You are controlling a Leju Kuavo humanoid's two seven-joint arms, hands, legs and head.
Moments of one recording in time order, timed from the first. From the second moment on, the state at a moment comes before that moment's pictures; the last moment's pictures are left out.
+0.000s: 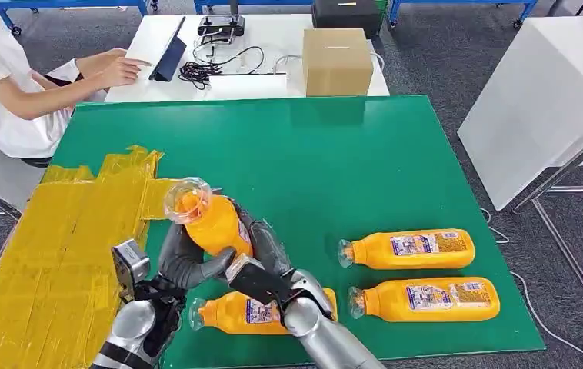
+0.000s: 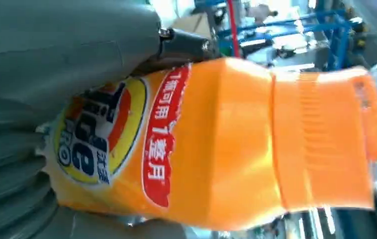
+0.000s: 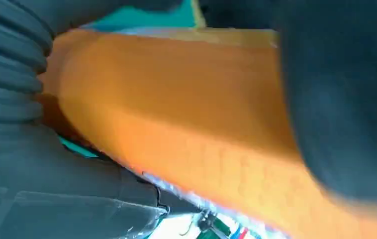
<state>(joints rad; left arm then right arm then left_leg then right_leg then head) -0.13 -0.11 -0.33 -1.45 -0.03 -0.09 -0.49 -0.29 0.29 0.53 -1.02 0.36 -0.12 -0.50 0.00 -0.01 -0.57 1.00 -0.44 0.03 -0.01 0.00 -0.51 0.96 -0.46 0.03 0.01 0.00</state>
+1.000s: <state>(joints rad) -0.32 0.14 0.00 -1.07 -1.35 0.50 -0.05 0.02 0.11 0.37 -1.70 0.50 -0.30 -0.47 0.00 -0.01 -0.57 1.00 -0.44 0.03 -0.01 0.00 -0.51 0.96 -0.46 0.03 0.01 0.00</state>
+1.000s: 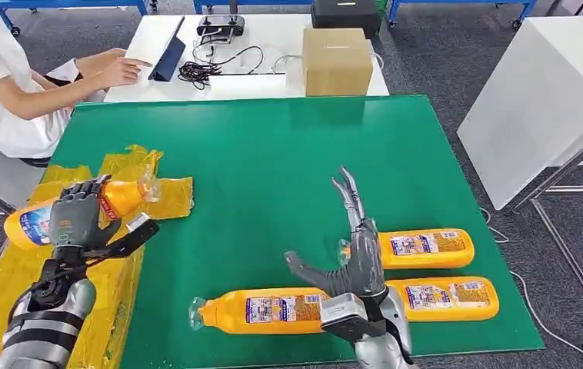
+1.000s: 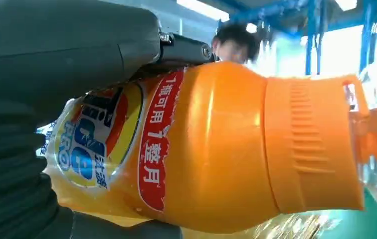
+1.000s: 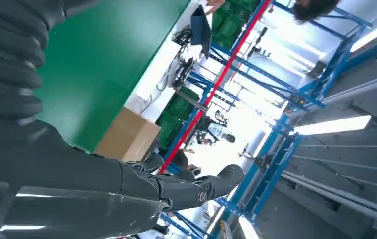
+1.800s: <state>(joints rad) -0.47 0.09 0.02 -0.57 -1.30 0.52 -0.09 -0.09 0.04 0.46 -1.51 0.66 -0.19 -0.33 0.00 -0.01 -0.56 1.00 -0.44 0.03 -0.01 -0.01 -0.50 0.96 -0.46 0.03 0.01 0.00</state>
